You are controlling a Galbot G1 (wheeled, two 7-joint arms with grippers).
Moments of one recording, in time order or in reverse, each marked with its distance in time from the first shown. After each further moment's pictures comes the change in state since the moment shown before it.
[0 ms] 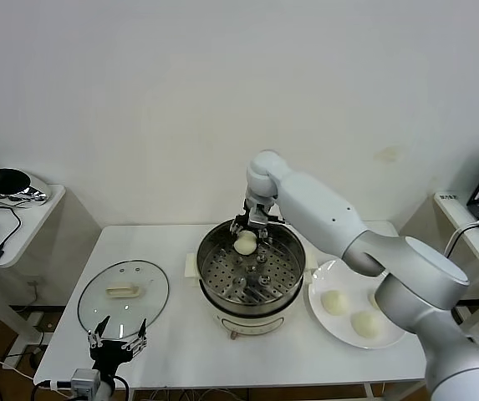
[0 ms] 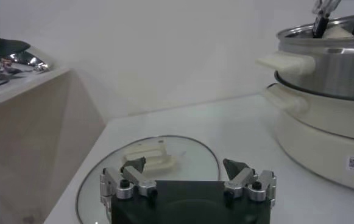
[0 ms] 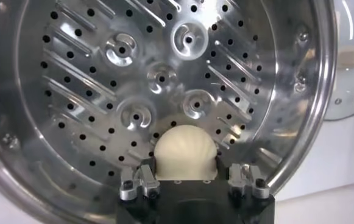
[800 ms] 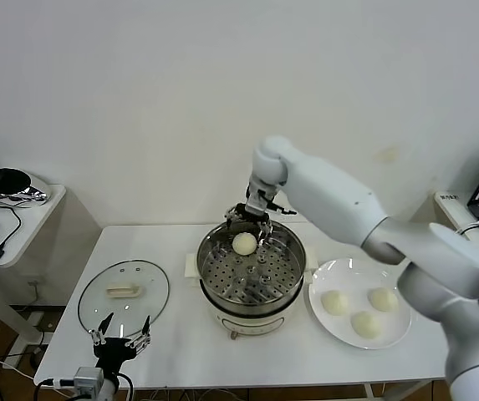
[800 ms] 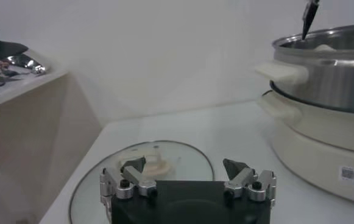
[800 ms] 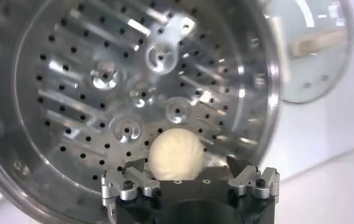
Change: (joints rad) left arm -0.002 -0.023 0.011 -0.026 0.006 0.008 0.004; right arm 0.188 -0.187 -0.128 0.197 0.502 -0.425 -0.122
